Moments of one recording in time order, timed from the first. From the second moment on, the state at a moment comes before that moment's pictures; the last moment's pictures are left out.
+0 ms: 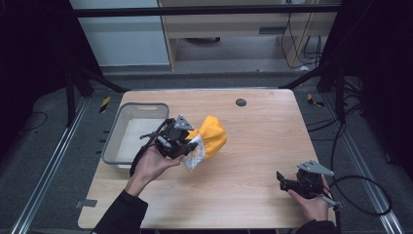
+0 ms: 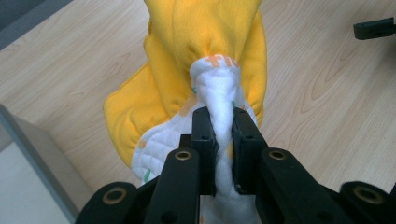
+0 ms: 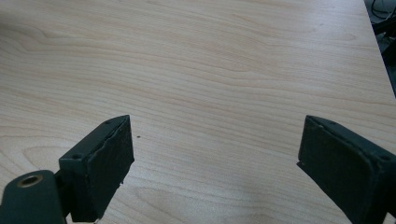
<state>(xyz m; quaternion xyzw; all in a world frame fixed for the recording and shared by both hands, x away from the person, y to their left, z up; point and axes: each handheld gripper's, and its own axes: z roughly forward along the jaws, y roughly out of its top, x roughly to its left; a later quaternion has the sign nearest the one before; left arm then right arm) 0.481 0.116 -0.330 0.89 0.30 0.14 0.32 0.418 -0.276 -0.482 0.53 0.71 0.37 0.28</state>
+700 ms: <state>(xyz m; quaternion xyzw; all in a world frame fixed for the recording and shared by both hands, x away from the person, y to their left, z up) 0.486 0.091 -0.363 0.90 0.29 0.11 0.31 0.419 -0.277 -0.483 0.53 0.71 0.36 0.28</state>
